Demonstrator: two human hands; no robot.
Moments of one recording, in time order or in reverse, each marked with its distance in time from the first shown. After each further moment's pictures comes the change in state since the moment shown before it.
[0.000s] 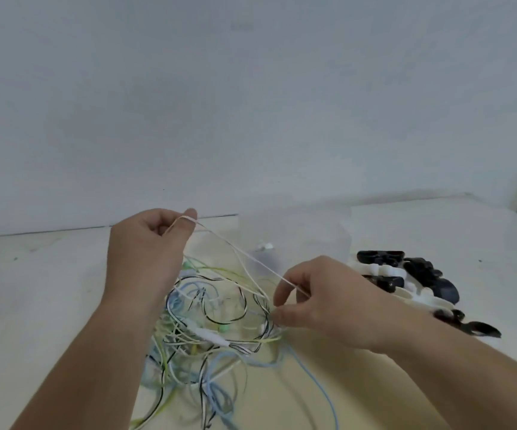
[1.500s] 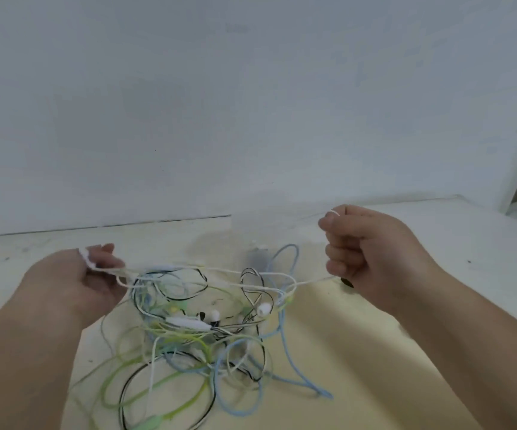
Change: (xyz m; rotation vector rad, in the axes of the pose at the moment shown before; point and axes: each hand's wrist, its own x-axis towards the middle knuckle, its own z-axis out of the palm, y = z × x) left_hand 0.046 -0.037 -0.057 -0.759 0.023 -0.807; right_hand 0.005 0.003 -0.043 0.998 0.294 0.126
